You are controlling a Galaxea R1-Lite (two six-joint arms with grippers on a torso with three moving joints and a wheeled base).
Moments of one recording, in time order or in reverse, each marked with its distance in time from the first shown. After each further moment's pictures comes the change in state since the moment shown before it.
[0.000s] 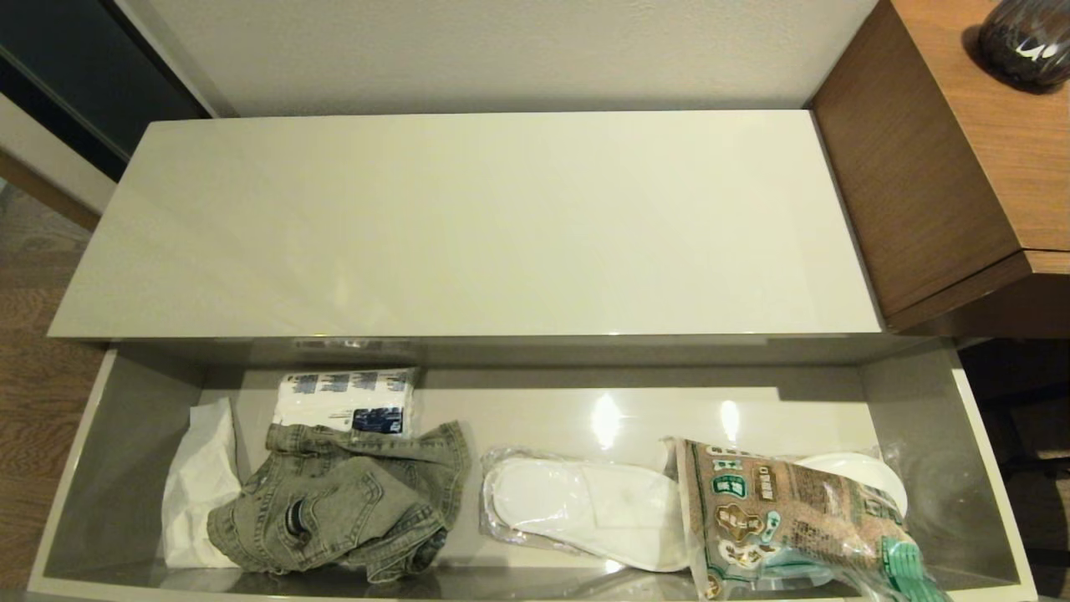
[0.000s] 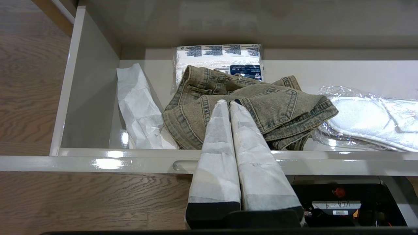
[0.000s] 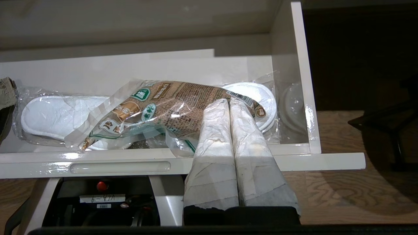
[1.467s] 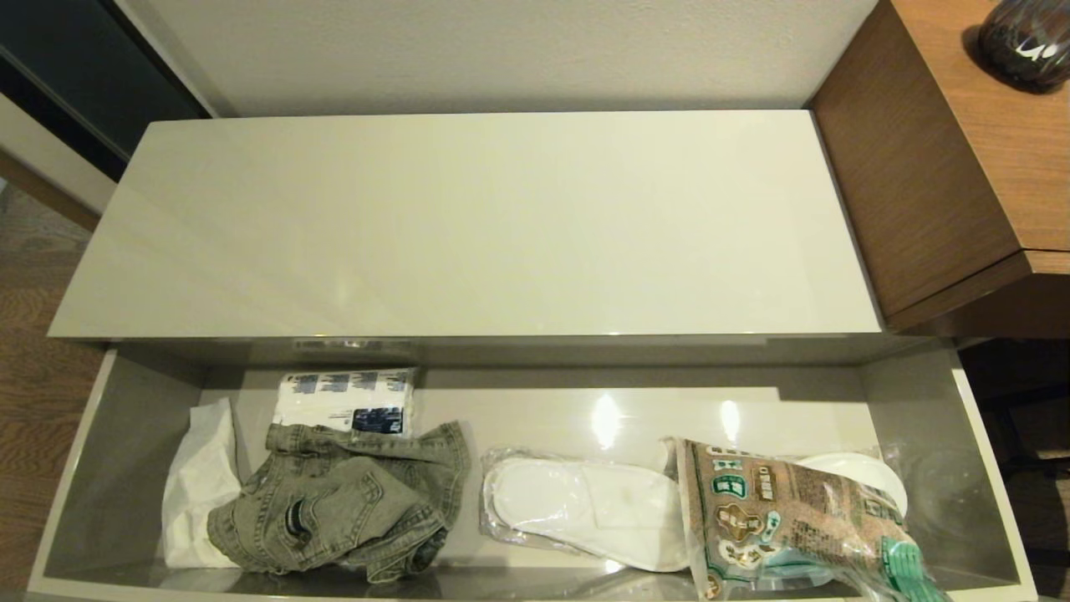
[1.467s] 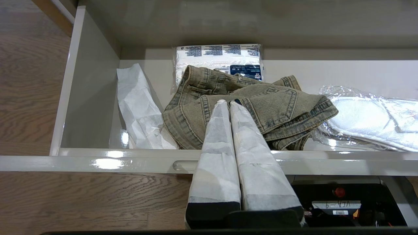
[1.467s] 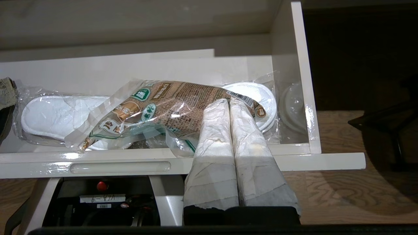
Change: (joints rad) left arm 0.000 0.000 0.000 0.000 0.000 0.000; right arm 0.000 0.000 0.000 0.000 0.000 0.000
